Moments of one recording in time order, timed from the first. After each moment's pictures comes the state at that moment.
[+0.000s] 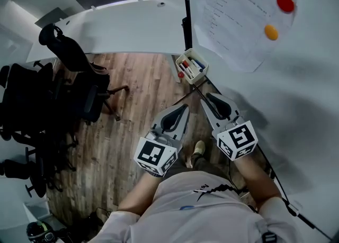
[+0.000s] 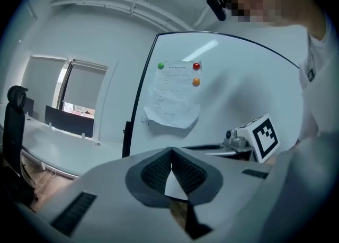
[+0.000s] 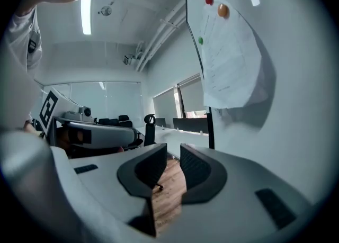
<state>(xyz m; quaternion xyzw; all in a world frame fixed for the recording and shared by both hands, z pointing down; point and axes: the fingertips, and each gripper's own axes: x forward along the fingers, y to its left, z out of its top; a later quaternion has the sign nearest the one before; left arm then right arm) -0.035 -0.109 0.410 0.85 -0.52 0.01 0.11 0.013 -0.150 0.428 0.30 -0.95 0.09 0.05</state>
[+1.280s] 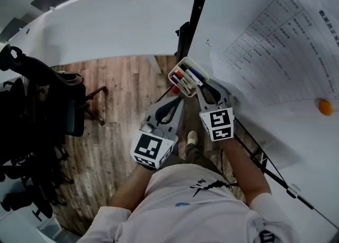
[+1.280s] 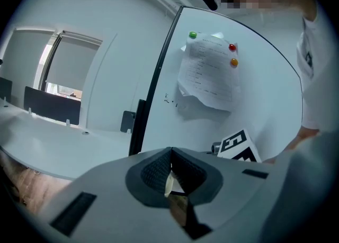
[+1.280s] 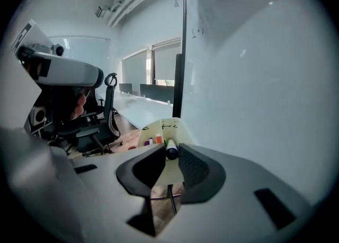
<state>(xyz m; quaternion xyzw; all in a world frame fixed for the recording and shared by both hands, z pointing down) -0.094 -0.254 0.480 0.88 -0.44 0.05 0.17 -0.020 -0.309 0.576 0.45 -0.86 0.09 0.24</state>
